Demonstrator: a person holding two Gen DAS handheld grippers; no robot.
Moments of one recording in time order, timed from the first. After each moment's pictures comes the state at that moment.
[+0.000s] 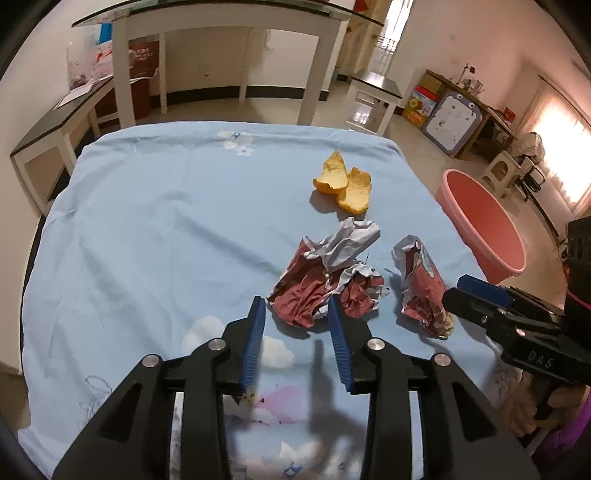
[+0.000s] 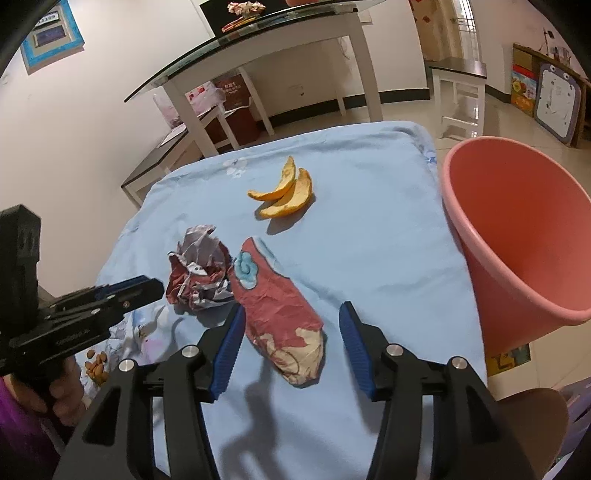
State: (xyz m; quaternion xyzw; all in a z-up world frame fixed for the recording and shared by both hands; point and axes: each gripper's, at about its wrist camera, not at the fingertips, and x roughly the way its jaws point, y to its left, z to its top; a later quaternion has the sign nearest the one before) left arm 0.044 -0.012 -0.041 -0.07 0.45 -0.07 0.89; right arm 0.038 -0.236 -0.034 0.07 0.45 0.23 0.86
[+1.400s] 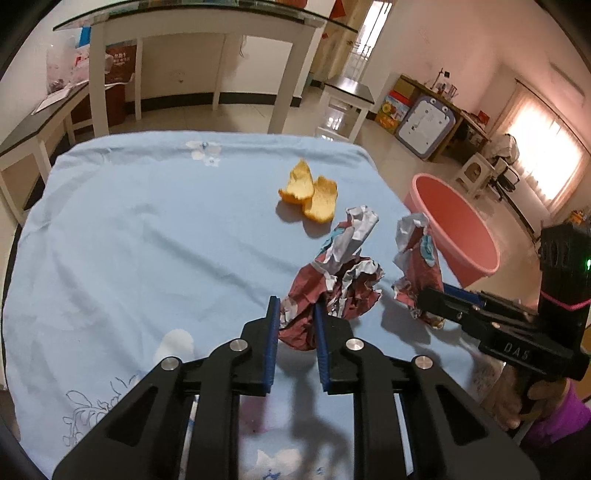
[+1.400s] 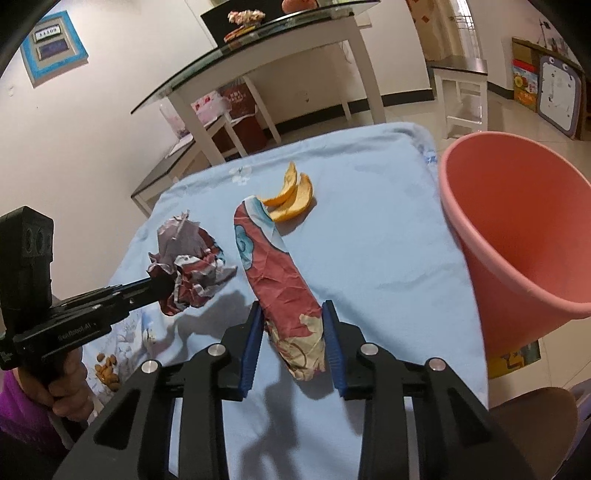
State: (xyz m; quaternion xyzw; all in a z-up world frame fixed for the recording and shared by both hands) left arm 0.048 -0.024 -0.036 -0.09 0.43 -0.12 0.89; right arm 0.032 -0.248 -0.035 0.10 0.43 0.25 0.86
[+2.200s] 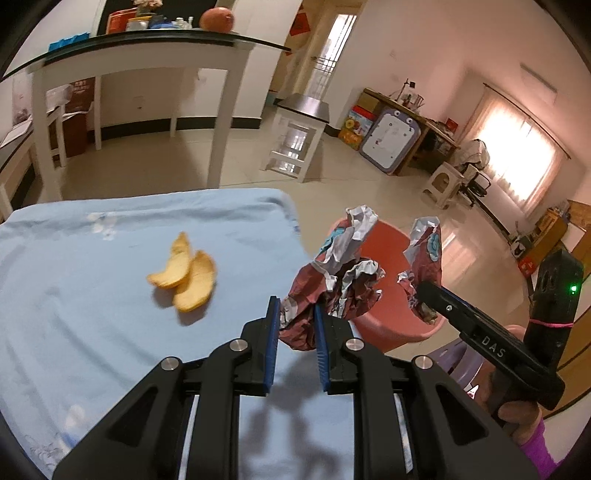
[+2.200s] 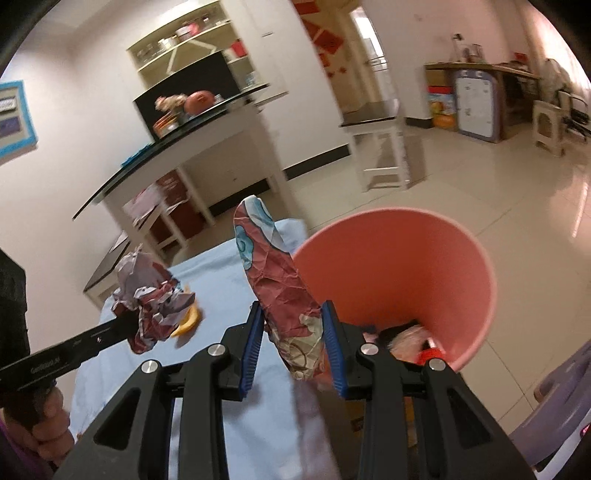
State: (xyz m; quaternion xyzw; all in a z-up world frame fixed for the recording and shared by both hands) left arm 0.105 -0.136 0.010 -0.10 0.39 -0.18 0.90; right arm 0.051 -0.374 0.010 0.17 0.33 0.09 0.93
